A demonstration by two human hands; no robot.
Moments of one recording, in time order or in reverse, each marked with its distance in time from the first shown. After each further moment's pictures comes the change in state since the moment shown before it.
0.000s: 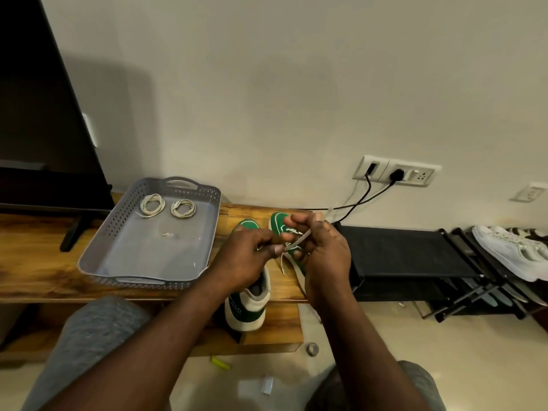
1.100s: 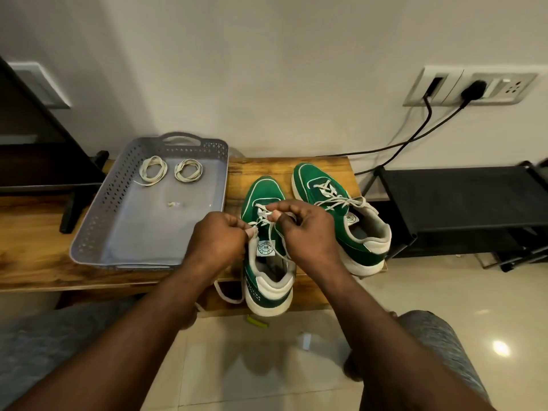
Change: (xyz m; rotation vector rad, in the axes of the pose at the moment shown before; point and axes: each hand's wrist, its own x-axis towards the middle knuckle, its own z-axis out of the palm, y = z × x) left_hand 0.030 -0.087 0.002 -0.043 0.107 -0.605; right_hand 0.081 0.120 0.004 -0.583 -0.159 -0.148
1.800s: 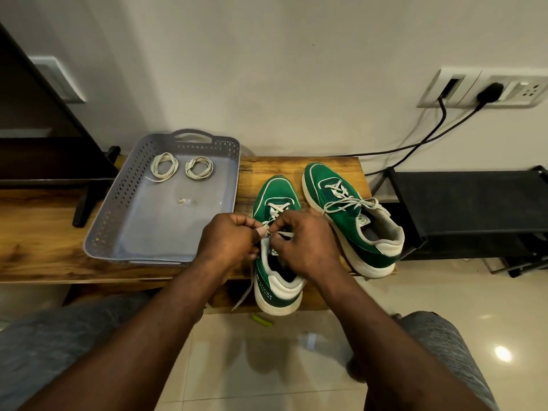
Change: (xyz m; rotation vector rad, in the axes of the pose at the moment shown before) left_hand -0.004 -0.002 -0.002 -0.255 -0.043 -0.072; right_hand -0.002 0.003 0.017 -0.521 -0.131 -0.072
